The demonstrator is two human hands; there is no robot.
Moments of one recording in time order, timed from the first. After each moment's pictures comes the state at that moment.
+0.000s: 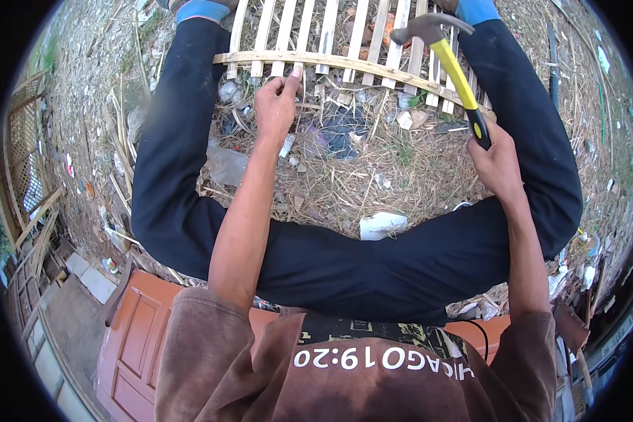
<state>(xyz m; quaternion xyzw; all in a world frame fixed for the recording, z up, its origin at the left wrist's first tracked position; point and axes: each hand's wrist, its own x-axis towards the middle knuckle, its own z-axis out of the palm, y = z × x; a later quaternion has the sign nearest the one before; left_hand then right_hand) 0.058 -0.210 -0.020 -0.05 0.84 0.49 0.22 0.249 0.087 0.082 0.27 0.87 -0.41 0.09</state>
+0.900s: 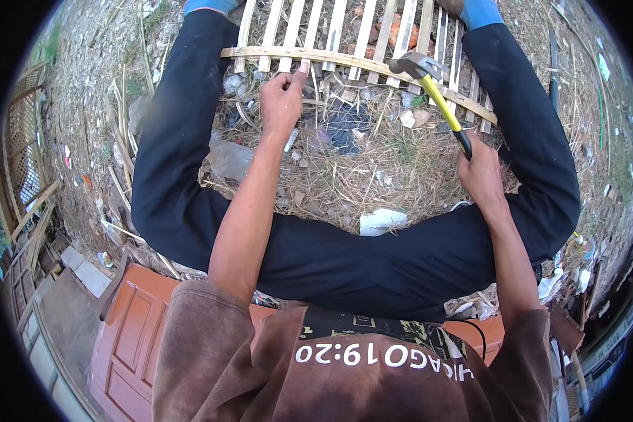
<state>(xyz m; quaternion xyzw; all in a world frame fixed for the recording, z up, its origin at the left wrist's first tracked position) 0.059 -0.209 -0.032 -0.03 0.84 0.51 0.17 0.266 0.069 0.063 0.22 0.93 -0.28 0.12</state>
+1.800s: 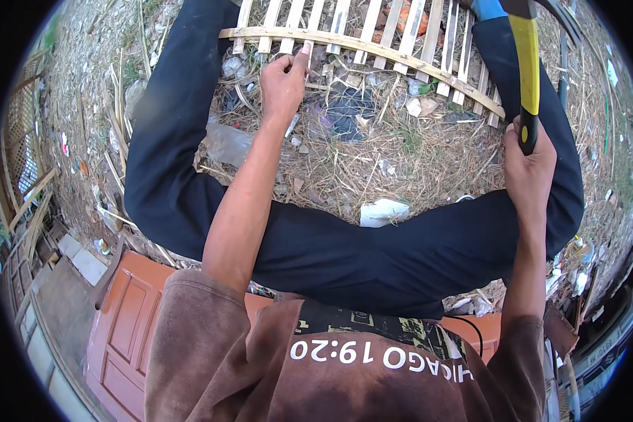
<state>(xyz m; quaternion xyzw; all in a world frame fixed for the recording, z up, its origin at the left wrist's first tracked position) 0.063 -0.208 -0.025 -0.05 0.86 0.48 0.17 0.250 0.072 0.124 0.30 0.88 -0.38 -0.03</state>
